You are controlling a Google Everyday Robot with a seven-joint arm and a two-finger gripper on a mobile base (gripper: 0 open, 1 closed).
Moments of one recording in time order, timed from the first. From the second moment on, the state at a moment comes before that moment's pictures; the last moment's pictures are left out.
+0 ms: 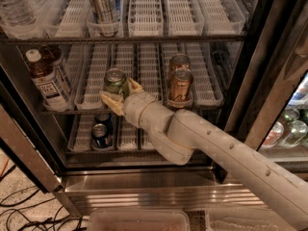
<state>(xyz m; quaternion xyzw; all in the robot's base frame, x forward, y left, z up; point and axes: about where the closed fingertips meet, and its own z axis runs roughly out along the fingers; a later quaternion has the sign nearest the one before) 0.625 0.096 0.835 -0.29 0.64 0.24 0.67</state>
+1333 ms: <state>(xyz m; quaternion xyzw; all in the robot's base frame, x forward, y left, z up) 0.605 0.104 0.880 -0.31 0.59 0.26 0.70</state>
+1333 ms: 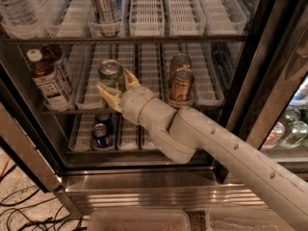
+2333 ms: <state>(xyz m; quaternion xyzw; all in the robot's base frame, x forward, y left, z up) 0.549 0.094 0.912 -0.37 0.55 0.30 0.68</state>
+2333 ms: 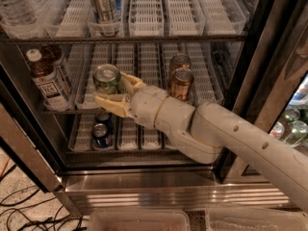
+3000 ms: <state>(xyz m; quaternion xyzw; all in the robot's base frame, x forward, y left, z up) 0.494 0.133 0.918 -0.49 0.56 0.36 0.56</state>
